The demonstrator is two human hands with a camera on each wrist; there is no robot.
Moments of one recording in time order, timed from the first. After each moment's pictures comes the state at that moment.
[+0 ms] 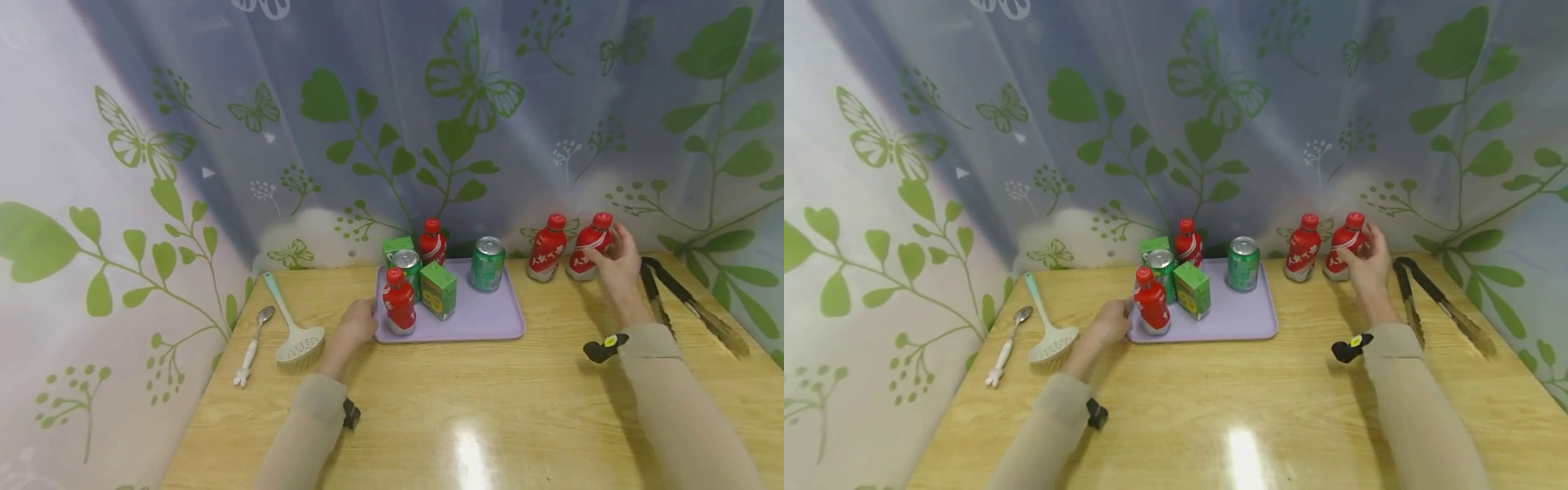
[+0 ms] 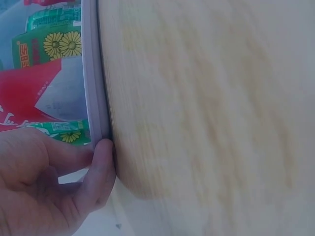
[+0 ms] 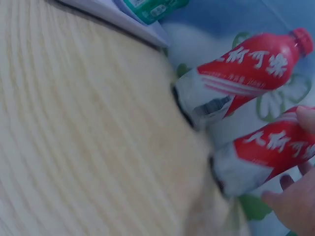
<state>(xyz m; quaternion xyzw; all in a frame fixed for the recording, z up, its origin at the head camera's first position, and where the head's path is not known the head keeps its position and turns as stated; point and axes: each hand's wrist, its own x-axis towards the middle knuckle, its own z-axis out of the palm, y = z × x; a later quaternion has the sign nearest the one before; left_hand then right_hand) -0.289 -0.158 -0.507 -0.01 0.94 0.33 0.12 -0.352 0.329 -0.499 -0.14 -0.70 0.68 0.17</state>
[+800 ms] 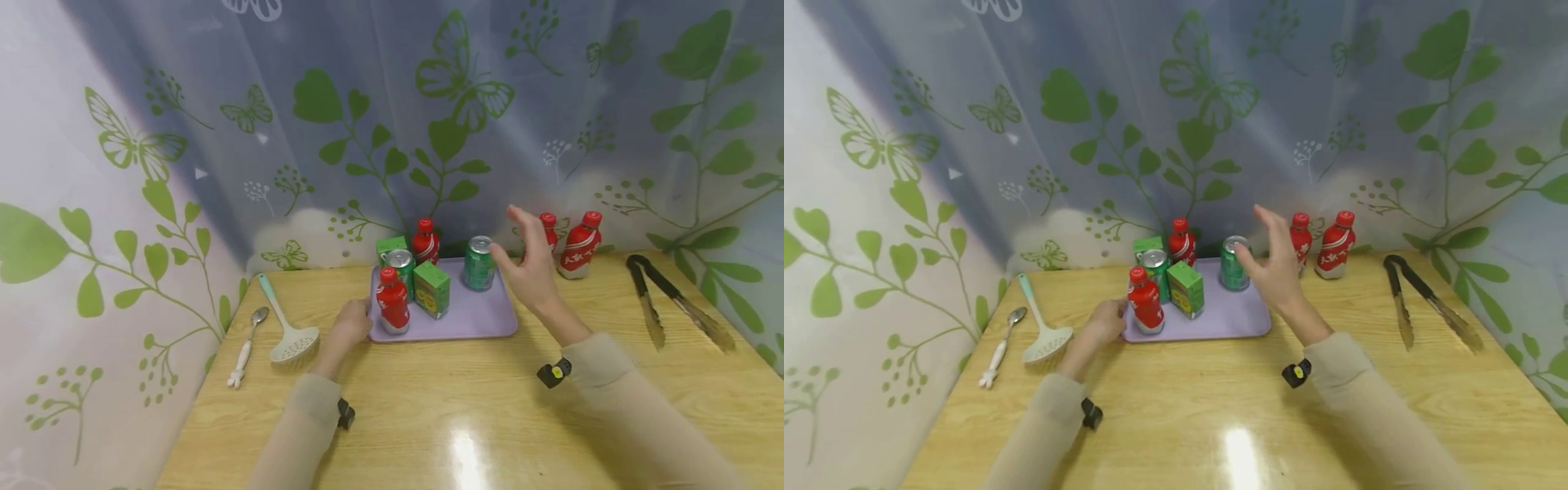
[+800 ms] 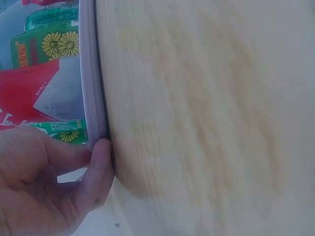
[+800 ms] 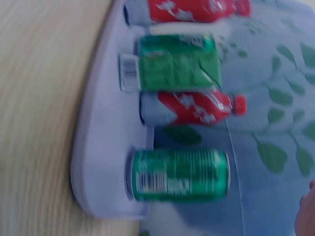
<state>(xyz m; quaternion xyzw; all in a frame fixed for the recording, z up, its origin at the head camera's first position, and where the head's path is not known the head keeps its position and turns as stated) -0.290 -0.158 -0.507 -0.01 0.94 0.33 0.12 -0.296 0.183 -0.441 0.20 -0.77 0.50 0.34</state>
